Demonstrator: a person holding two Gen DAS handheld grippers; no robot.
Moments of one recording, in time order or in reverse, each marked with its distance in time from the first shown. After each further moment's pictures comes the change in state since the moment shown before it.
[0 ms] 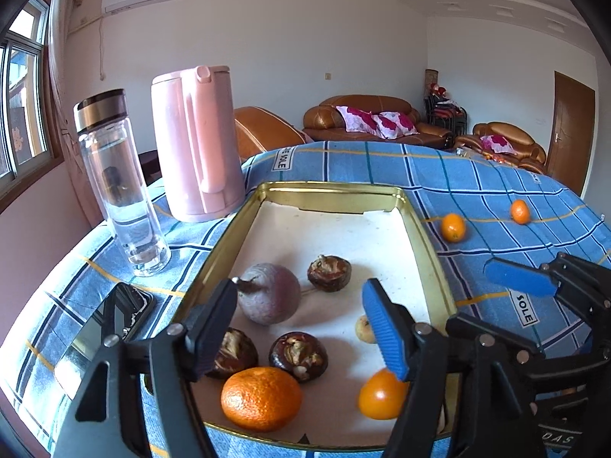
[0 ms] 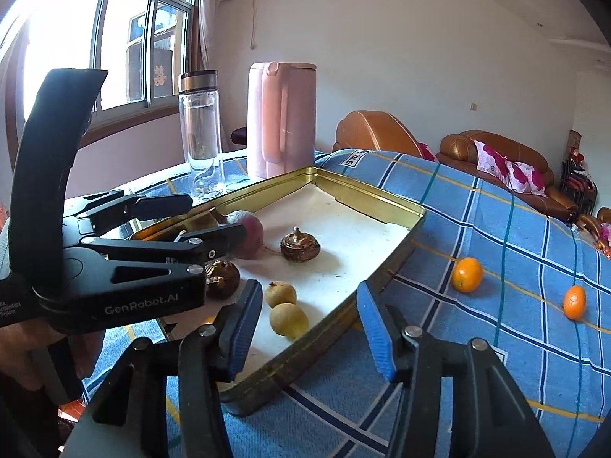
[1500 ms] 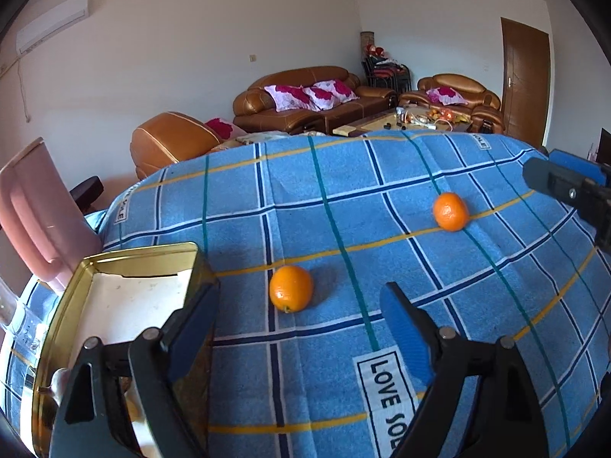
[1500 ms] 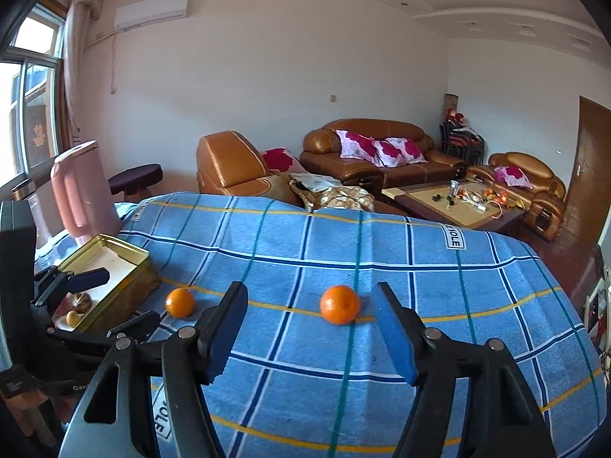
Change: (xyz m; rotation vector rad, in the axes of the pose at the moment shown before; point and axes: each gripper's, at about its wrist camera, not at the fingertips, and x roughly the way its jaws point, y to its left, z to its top) left arm 0.092 -0.203 0.066 0.194 0.116 -0.130; right arm -0.079 -0.247 0.003 0.289 -0.022 -0.421
